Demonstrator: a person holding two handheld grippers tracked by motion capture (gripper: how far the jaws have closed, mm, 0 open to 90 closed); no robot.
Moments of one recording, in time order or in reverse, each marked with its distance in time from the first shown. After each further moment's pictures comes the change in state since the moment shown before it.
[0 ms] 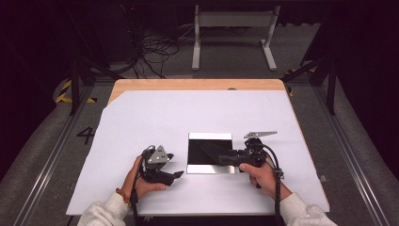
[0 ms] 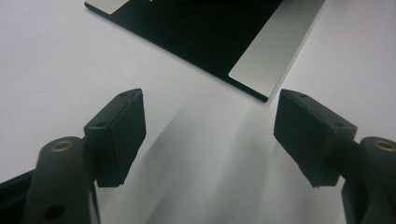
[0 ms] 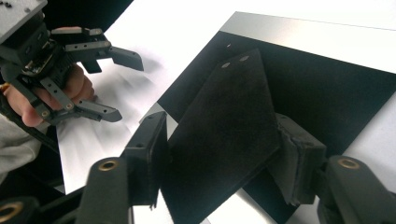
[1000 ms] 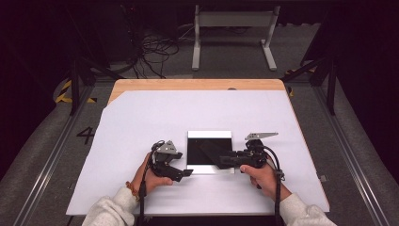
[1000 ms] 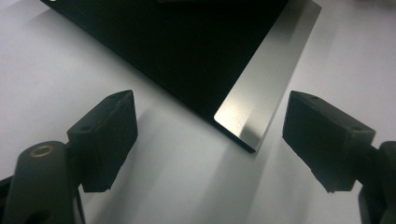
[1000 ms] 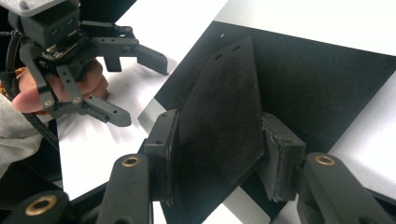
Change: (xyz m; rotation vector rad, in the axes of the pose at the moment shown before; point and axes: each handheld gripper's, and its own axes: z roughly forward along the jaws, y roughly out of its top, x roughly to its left) left arm 0.009 0.019 0.028 0.020 -0.141 -0.124; right arm -0.002 -0.004 -0.001 -0.010 0.013 -0.039
